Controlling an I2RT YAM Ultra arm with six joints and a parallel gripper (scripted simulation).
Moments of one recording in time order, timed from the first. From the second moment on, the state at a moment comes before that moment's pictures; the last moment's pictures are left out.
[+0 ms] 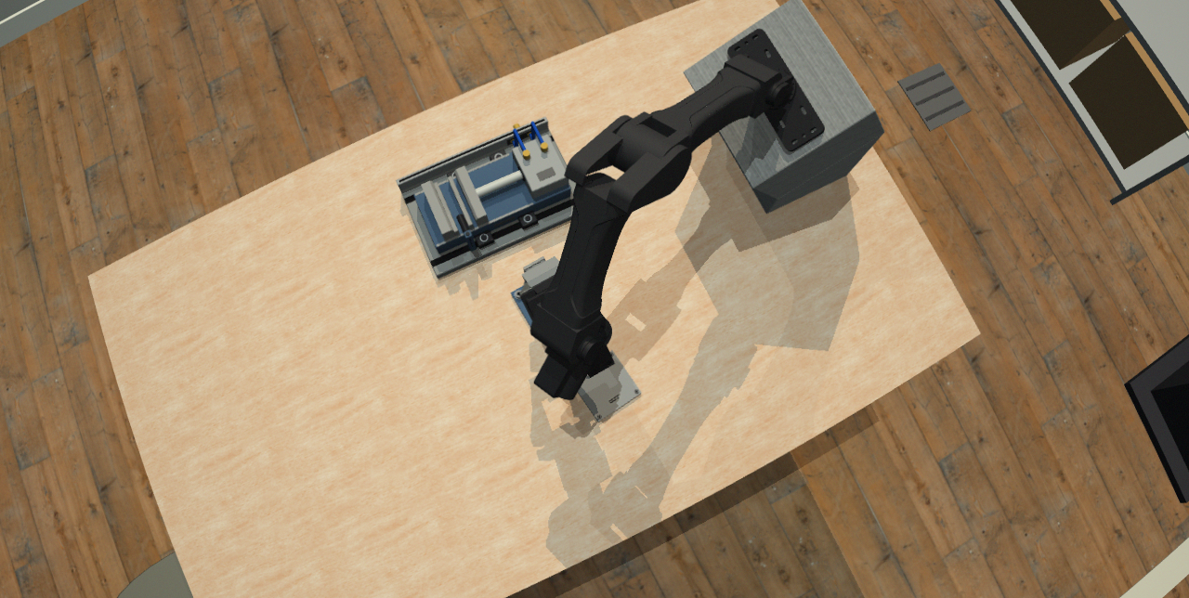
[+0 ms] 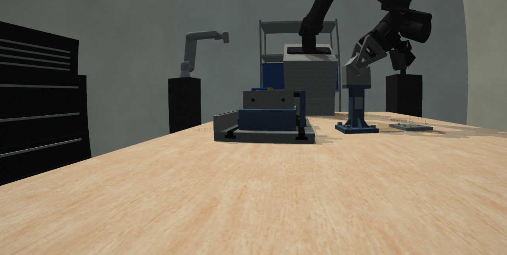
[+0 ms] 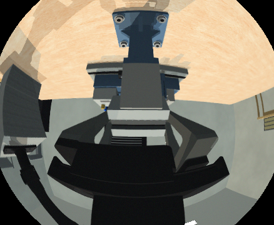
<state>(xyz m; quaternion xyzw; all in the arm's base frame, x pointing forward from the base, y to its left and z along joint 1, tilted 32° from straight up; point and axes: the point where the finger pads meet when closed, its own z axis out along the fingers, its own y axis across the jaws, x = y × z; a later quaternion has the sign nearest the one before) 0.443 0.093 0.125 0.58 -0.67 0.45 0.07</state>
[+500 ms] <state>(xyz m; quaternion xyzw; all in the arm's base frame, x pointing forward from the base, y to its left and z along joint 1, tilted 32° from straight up) 0.446 0.093 0.121 0.58 -0.67 0.45 0.08</state>
